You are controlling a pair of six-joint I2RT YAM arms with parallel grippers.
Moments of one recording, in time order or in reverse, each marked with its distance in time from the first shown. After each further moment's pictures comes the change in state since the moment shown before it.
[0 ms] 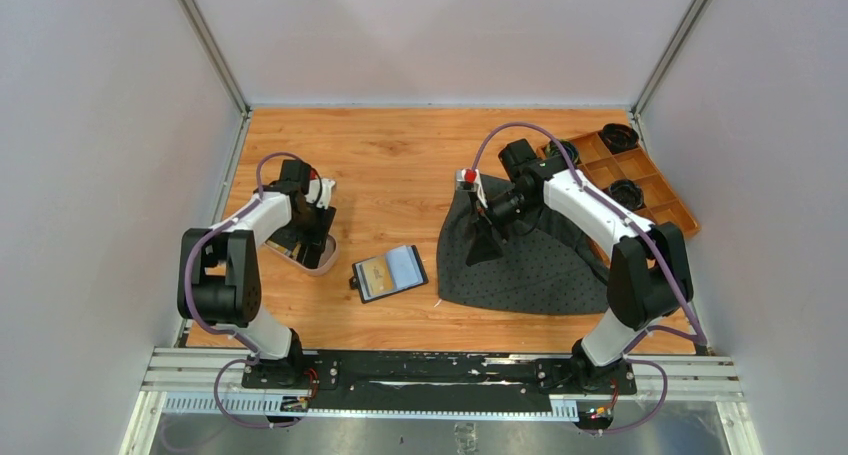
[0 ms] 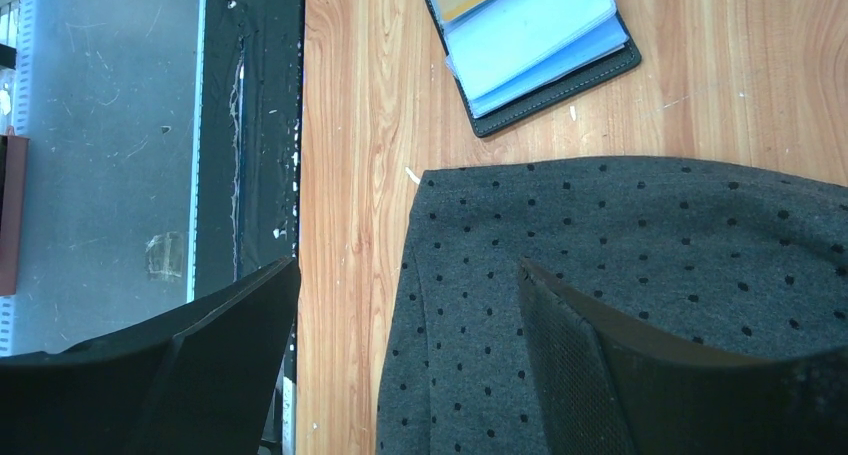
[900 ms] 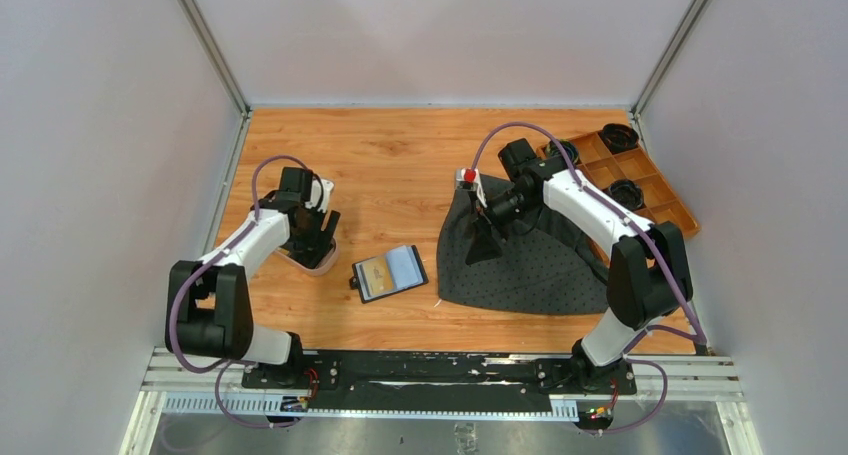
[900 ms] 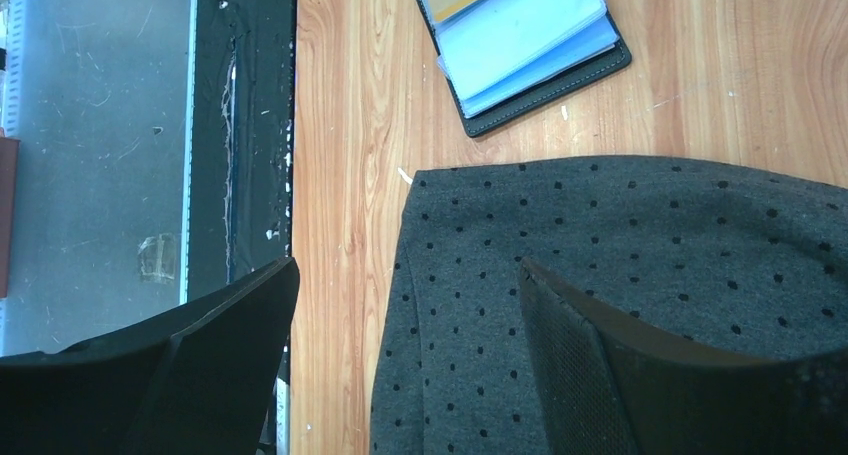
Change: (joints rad) left arm -0.054 -0.197 -0.106 0.061 -0.153 -0.015; right arm 0.000 0.002 0.000 0.017 0.008 0.008
